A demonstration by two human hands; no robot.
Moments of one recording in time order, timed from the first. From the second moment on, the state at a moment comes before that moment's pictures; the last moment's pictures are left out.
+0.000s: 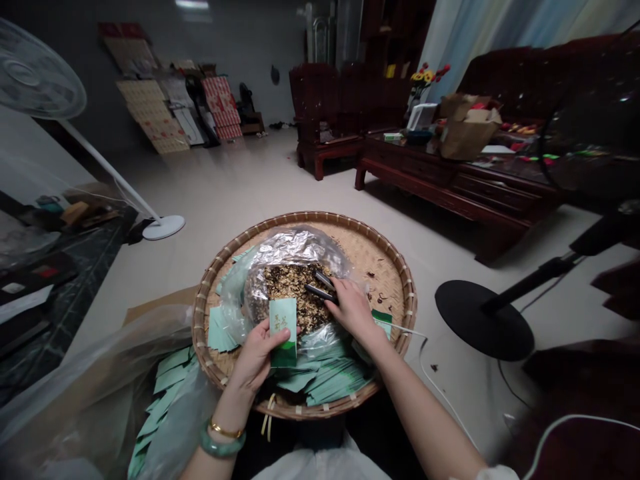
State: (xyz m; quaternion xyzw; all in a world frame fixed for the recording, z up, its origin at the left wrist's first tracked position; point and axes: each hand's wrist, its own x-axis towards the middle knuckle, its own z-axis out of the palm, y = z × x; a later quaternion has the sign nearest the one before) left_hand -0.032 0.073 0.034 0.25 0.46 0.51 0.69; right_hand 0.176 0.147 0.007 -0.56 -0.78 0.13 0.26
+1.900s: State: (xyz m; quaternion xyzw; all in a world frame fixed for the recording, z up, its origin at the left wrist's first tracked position) left_hand -0.027 0.074 0.031 0.36 0.47 0.45 0.67; right_hand 0.159 0.132 0.067 -0.46 -0.73 0.41 0.30
